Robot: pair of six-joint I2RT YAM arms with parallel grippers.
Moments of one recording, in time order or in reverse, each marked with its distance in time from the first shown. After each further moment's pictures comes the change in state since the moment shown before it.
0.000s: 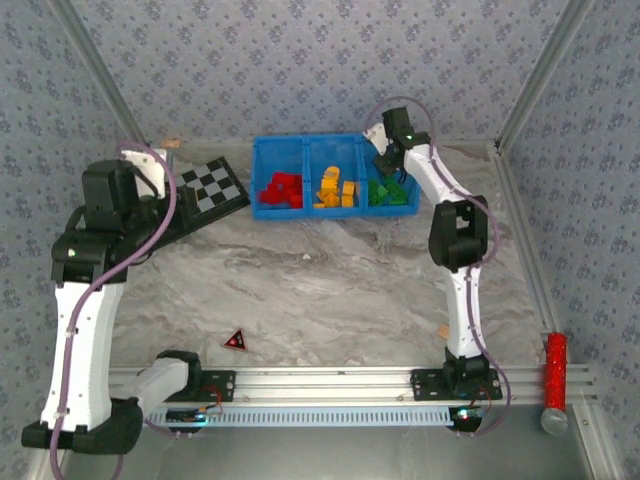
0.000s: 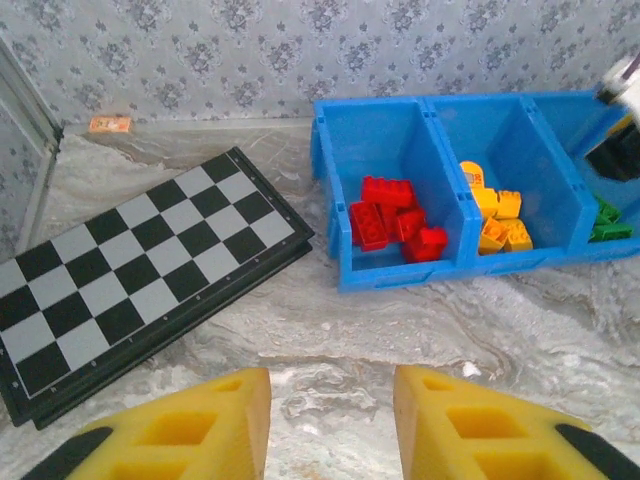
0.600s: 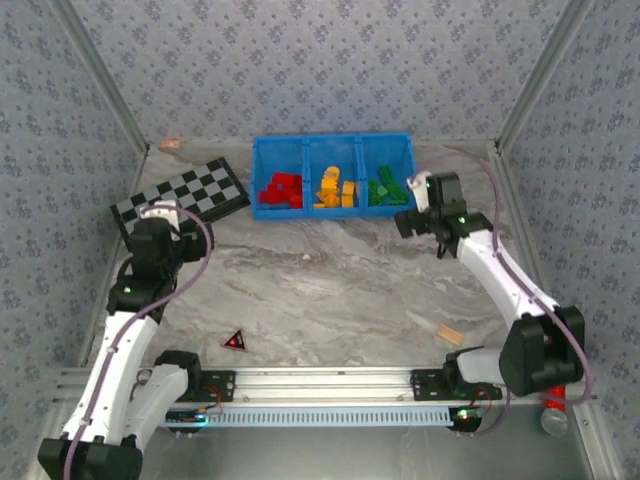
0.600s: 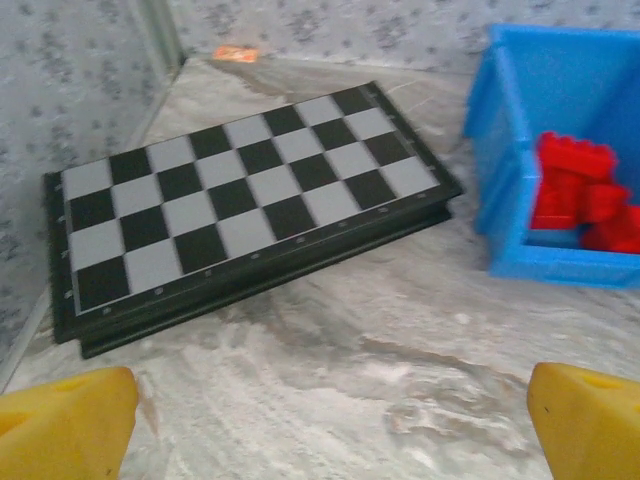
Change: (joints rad) left arm 0.000 -0.246 -0.752 0.531 -0.307 -0.057; right arm -0.006 -1.002 -1.144 0.266 -0.012 0.283
